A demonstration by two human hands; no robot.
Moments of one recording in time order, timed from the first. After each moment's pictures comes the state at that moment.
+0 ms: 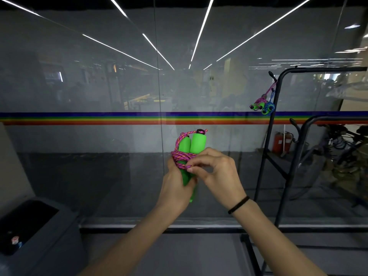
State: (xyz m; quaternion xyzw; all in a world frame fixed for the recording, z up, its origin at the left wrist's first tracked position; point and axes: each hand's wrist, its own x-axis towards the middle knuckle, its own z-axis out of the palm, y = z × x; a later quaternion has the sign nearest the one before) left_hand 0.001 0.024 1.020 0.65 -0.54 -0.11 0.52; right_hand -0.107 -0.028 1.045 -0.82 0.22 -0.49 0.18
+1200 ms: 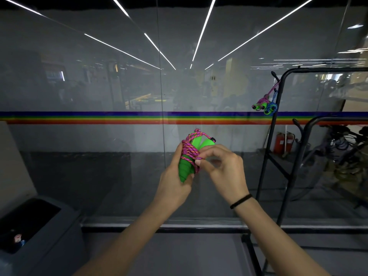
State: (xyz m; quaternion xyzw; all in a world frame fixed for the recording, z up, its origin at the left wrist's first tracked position) left_hand 0.018 0.018 1.016 0.61 -0.57 -0.10 0.53; right_hand -0.103 -0.035 1.045 -0.77 0.28 -0.54 0.20
